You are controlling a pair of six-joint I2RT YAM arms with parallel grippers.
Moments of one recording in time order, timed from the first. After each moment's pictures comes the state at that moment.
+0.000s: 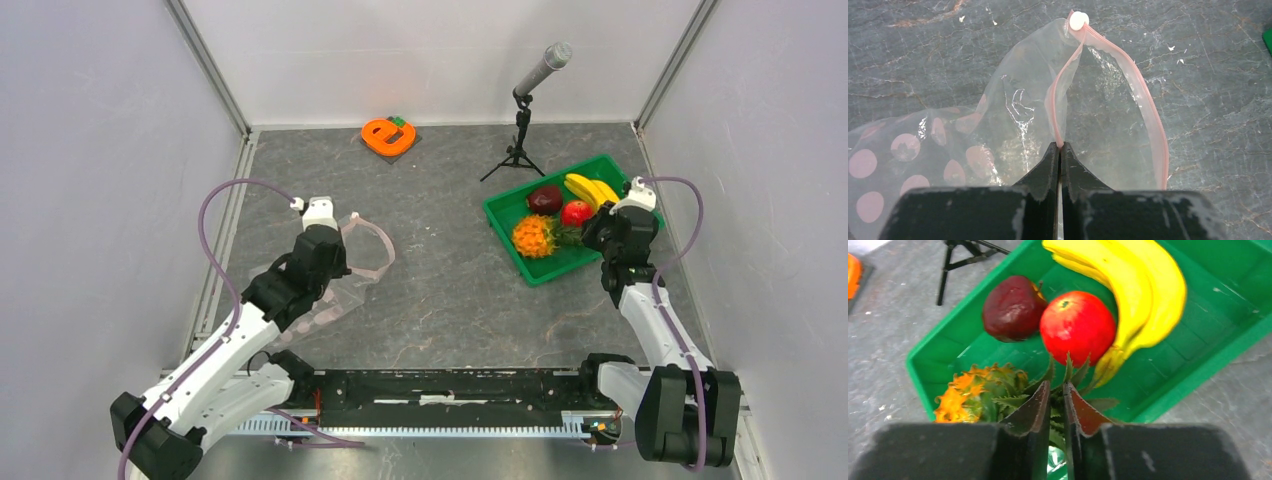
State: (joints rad) left arm -0.58 0.83 0.73 -0.54 -0.47 -0.42; right arm -0.08 1.03 0.53 0.08 -0.02 0.34
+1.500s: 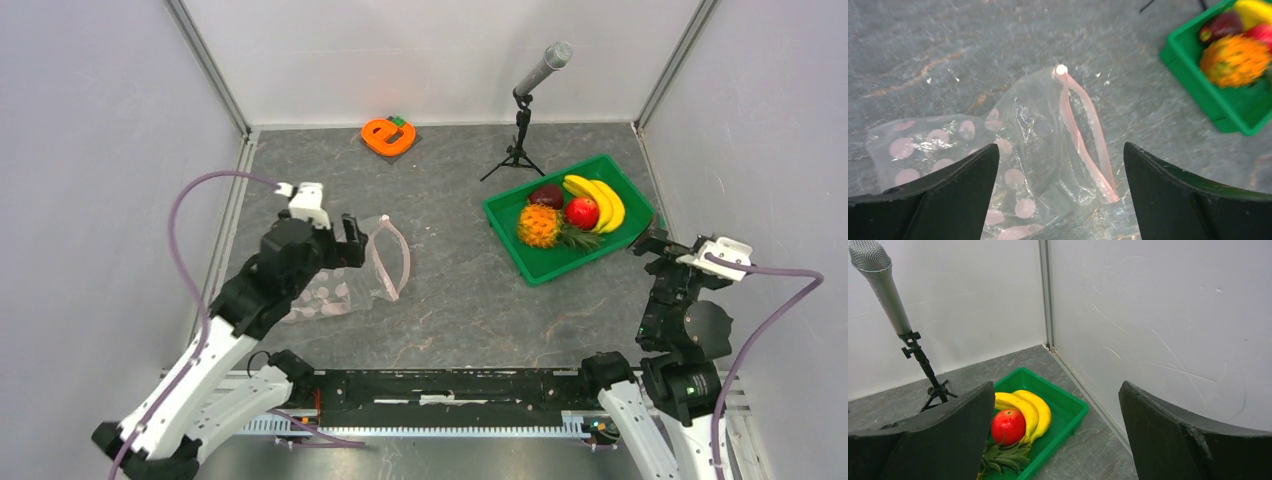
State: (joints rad) left arm -0.58 0.79 0.87 -0.55 -0.29 -0.30; right arm 0.24 0.28 0.73 -0.19 0.67 -0.13
